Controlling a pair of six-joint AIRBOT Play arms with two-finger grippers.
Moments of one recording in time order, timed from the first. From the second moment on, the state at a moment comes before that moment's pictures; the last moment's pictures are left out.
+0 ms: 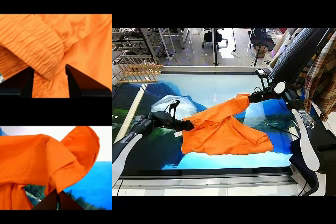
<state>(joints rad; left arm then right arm) -0.10 -1.56 1.10 -2.25 0.83 2.03 0.06 -1.75 1.75 -1.14 1.01 1.08</state>
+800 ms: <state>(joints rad) -0.04 -1.51 1.10 -2.18 0.99 2.03 0.06 -1.75 1.75 -1.15 1.05 1.08</state>
